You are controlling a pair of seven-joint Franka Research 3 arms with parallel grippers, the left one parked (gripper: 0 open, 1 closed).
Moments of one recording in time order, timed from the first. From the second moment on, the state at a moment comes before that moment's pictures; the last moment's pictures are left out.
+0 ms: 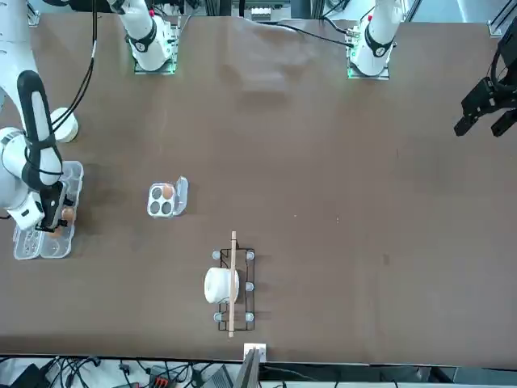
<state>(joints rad) -0.18 0.62 -0.21 -1.75 0.08 2.35 -1.84</state>
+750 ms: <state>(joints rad) -0.19 0.62 -0.20 -1.74 0.12 2.34 -1.84</state>
